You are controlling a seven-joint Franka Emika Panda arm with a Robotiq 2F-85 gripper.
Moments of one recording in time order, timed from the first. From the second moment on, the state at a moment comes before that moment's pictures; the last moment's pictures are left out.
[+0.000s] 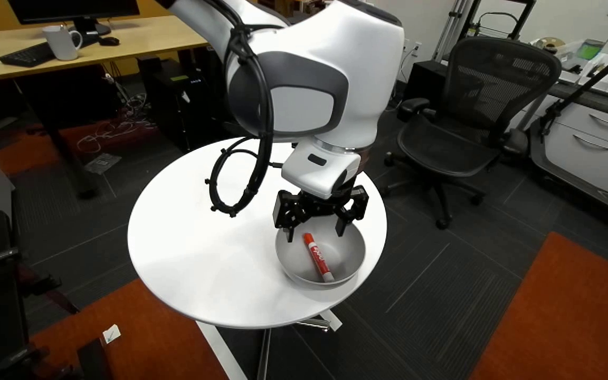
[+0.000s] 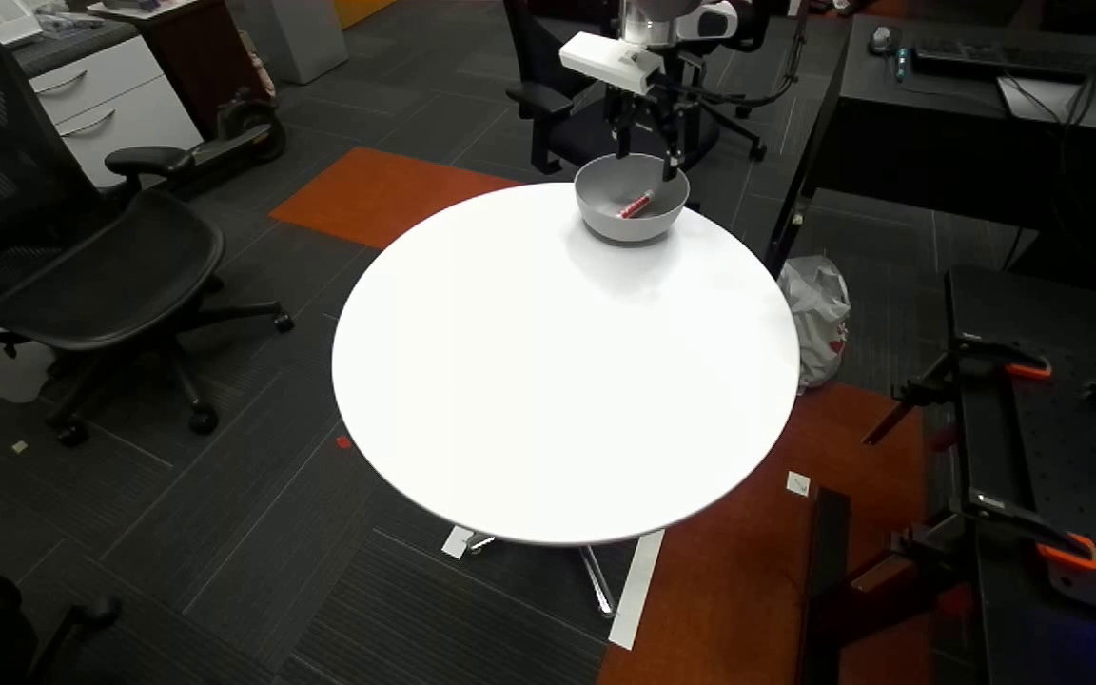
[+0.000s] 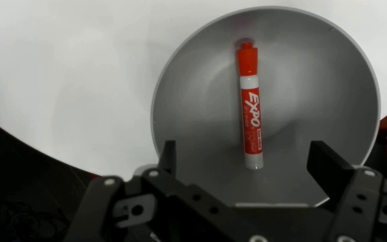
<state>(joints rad) -0.20 0.67 -0.21 -1.68 0.19 2.28 1.56</state>
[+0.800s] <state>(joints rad) -0.20 0.76 -0.21 -1.62 0.19 2.30 1.56</state>
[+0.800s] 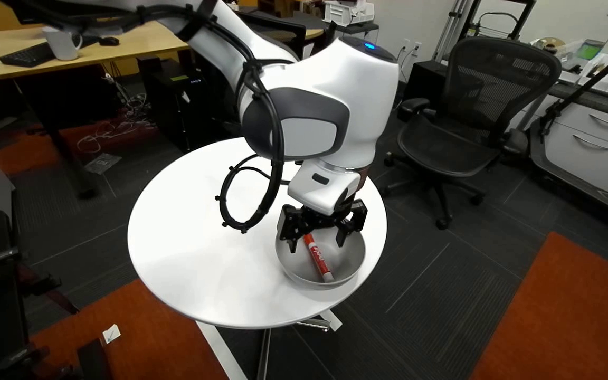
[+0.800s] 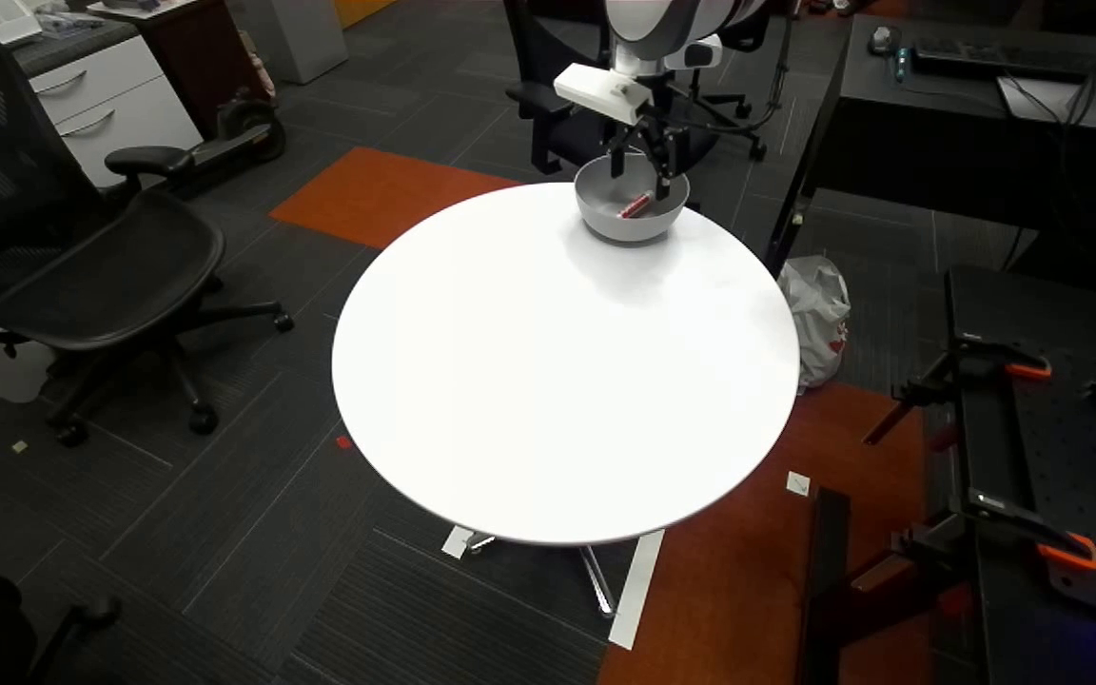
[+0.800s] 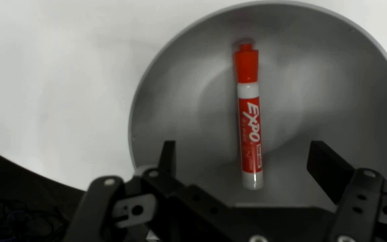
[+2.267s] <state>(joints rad) -0.19 0.87 -0.21 -1.55 0.19 2.30 1.56</state>
